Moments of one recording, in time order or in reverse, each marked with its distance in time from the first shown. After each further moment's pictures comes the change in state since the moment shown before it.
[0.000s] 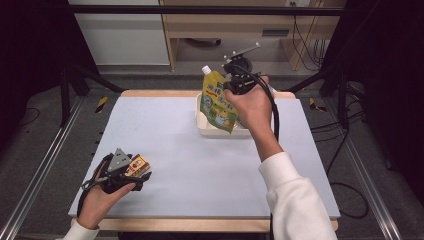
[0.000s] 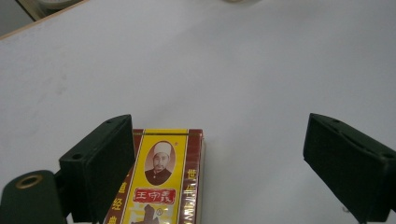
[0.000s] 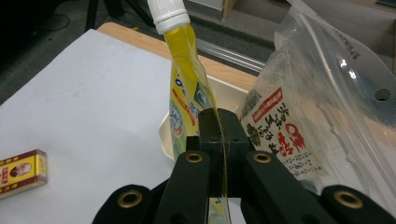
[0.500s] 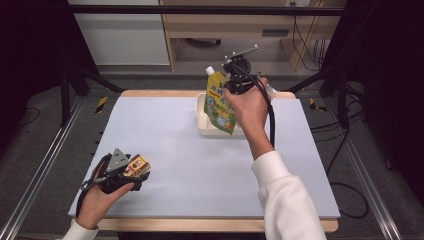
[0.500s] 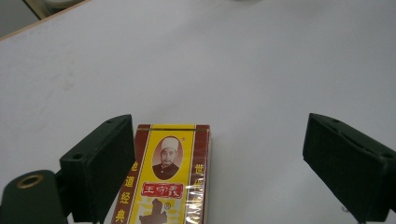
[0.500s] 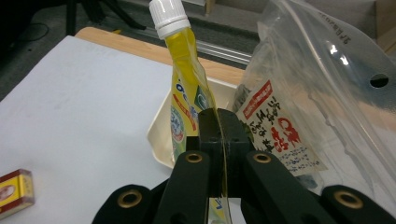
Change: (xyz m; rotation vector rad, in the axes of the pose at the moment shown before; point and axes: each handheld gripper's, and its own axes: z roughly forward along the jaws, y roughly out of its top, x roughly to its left) left arm 0.002 -0.002 -0.002 0.004 0.014 0.003; right arm -0.001 0.000 0.014 0.014 -0.060 0.083
